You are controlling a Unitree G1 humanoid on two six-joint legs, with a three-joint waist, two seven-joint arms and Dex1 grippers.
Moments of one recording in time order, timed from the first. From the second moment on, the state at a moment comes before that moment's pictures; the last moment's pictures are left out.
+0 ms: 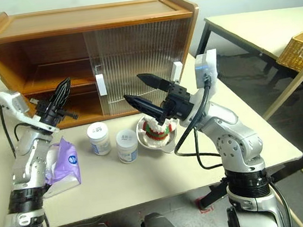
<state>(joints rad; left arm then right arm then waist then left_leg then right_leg) -0.32 0.27 0.14 -0.03 -0.46 0.03 -0.57 -0.38 -0.46 -0.13 -0.32 0.82 0.50 0.79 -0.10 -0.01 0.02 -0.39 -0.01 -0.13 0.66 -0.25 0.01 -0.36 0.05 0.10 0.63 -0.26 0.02</state>
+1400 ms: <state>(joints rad) 0.53 0.25 0.24 -0.25 -0.42 -0.16 -0.59 -0.46 -0.43 -0.07 -0.21 0.80 0.50 0.89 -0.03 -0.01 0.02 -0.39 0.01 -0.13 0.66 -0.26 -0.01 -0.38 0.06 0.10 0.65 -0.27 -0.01</state>
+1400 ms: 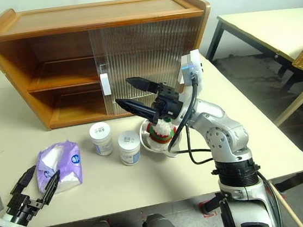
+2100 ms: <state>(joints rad) 0.46 0.26 0.22 -0.05 -0.39 -0.28 -0.64 -0.46 -0.43 -0.07 -0.21 0.79 0.50 0.88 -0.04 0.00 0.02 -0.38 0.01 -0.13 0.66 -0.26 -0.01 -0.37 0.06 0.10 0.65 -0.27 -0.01</state>
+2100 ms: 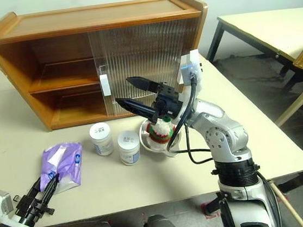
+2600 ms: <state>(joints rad) 0.15 0.32 0.23 -0.28 -0.50 -0.03 -0.50 -0.47 -0.41 -0.06 -0.20 0.77 0.49 0.88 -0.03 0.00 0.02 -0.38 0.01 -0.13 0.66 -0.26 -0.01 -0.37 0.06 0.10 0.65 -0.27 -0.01</state>
